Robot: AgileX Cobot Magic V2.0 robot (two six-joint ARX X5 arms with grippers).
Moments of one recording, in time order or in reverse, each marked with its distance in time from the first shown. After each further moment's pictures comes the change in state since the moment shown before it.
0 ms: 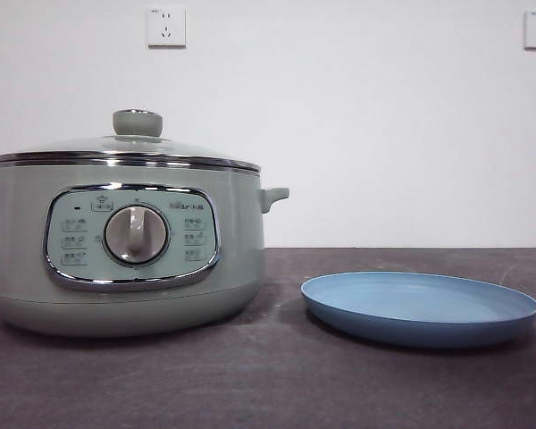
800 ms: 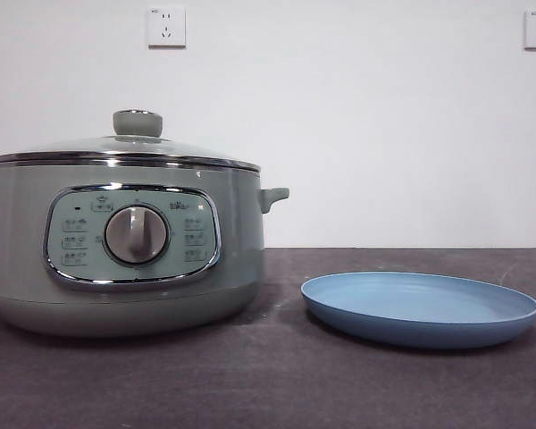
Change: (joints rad) left arm 0.000 0.528 0.947 -0.469 0.173 0.197; right arm 0.021 0.690 1.216 -0.389 -0.157 -0.180
